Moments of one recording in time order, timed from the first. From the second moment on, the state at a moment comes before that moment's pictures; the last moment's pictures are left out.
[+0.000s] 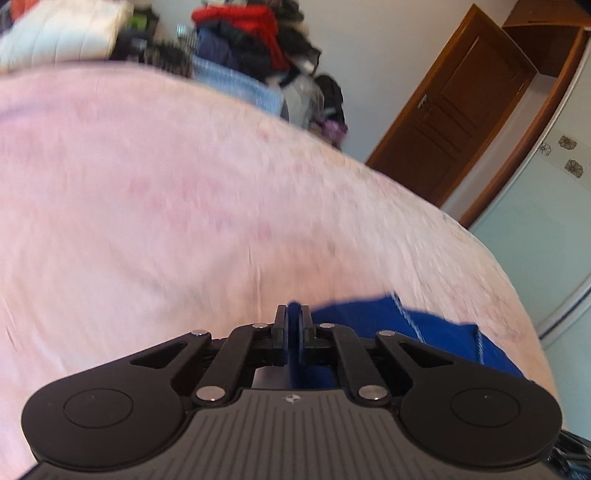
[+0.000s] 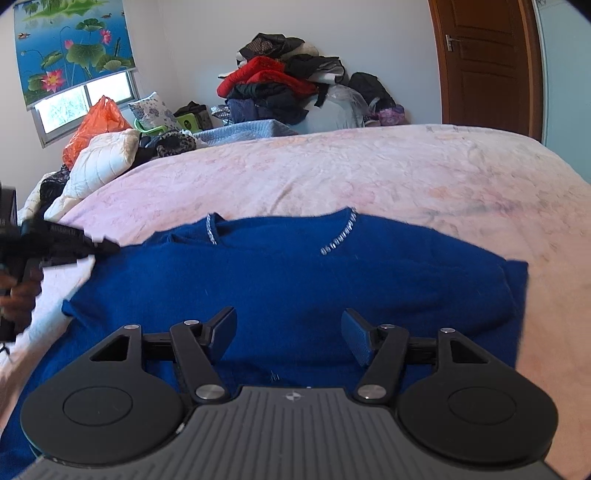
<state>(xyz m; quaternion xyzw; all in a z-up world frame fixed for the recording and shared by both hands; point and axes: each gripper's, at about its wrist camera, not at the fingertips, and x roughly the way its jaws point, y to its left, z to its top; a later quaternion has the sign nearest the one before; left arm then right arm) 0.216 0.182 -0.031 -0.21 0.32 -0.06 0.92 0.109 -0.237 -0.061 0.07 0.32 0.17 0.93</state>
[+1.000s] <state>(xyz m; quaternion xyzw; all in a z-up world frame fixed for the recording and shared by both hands) 0.004 0.126 -0.023 -0.04 0.37 -0.12 0.92 -0.076 -0.293 -0.049 -0.08 0.47 0.47 0.74</state>
